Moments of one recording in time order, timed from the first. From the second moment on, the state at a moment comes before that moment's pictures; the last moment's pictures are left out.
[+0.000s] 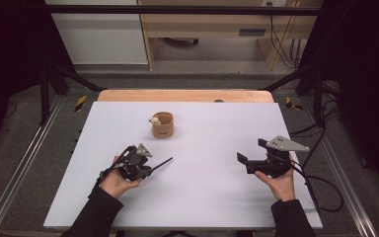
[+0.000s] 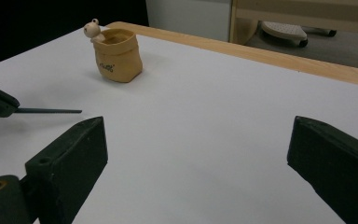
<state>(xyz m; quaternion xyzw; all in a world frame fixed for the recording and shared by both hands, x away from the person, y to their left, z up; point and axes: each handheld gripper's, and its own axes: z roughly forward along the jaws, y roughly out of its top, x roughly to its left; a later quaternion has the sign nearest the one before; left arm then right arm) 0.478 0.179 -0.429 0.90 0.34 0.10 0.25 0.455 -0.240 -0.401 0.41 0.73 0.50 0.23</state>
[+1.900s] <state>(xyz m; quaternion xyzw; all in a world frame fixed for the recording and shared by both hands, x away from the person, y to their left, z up) 0.450 0.146 -0.385 0.89 0.25 0.08 0.37 0.449 -0.176 -0.388 0.32 0.80 0.46 0.21</state>
